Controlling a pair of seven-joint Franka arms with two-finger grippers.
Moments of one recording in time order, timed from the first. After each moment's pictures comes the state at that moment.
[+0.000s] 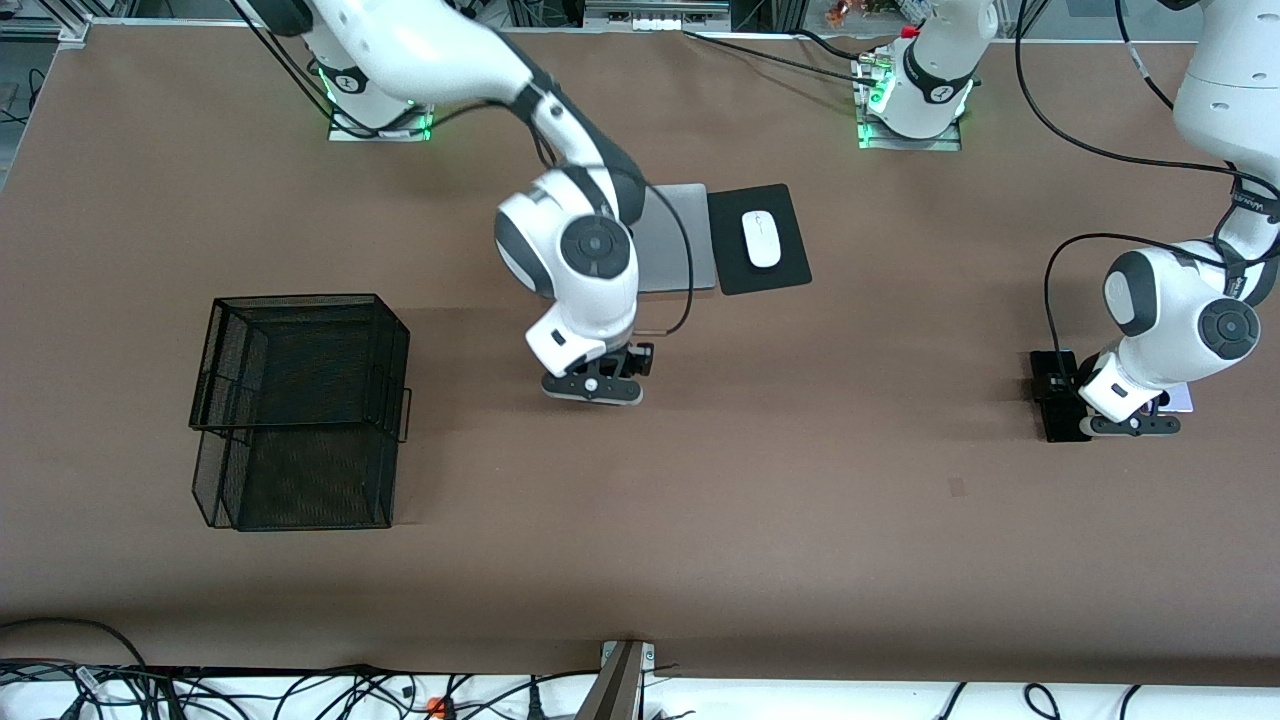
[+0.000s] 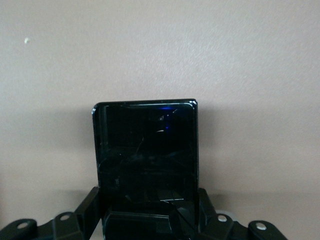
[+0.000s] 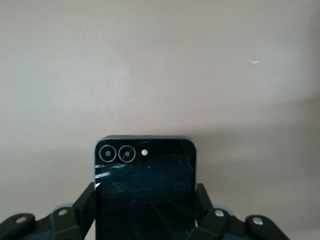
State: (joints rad) left arm 0.39 0.60 -0.10 -1.96 0.18 2.53 0.14; right arm 0.66 0.74 0.04 -1.19 -0.12 1.94 0.84
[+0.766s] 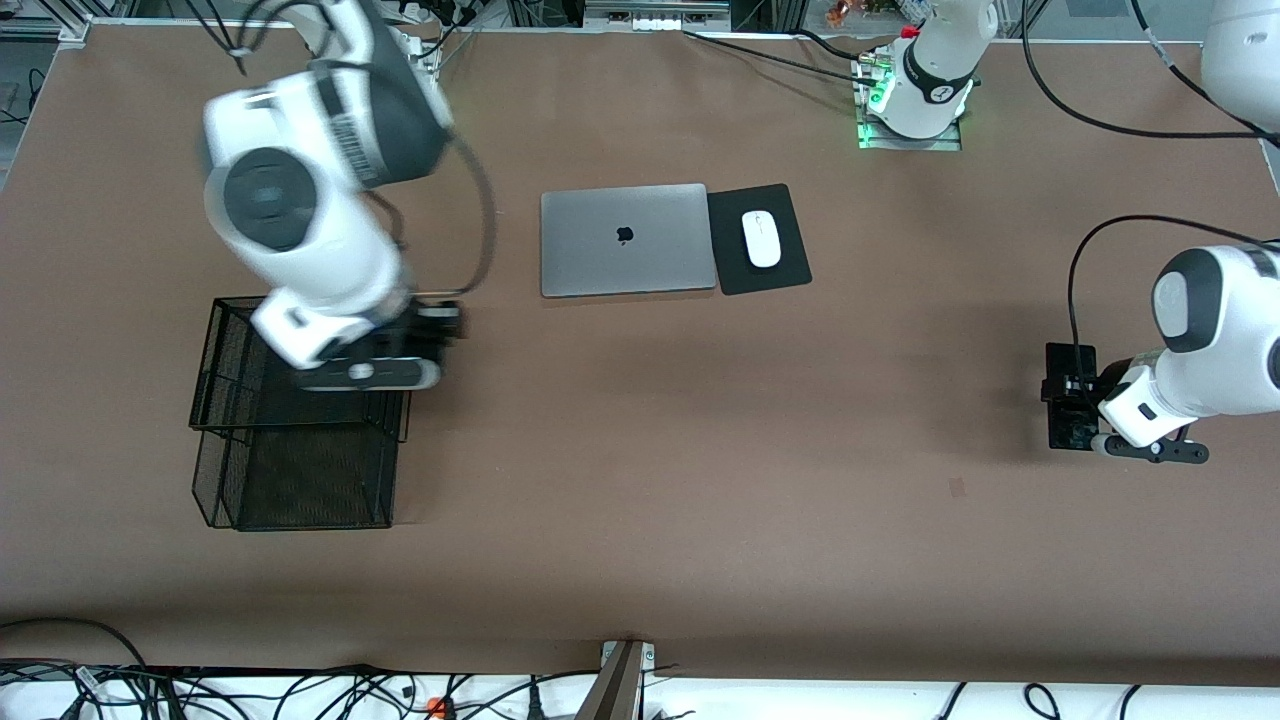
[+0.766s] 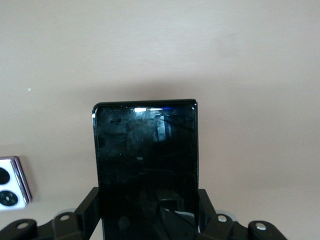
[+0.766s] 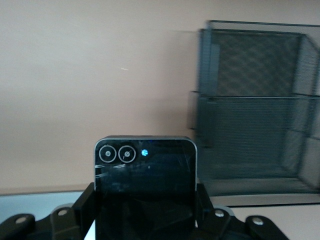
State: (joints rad) left arm 0.39 0.52 -0.31 -1.62 0.18 1.90 0.12; right arm 0.50 0.39 -0.21 -1.39 0.01 1.67 0.24
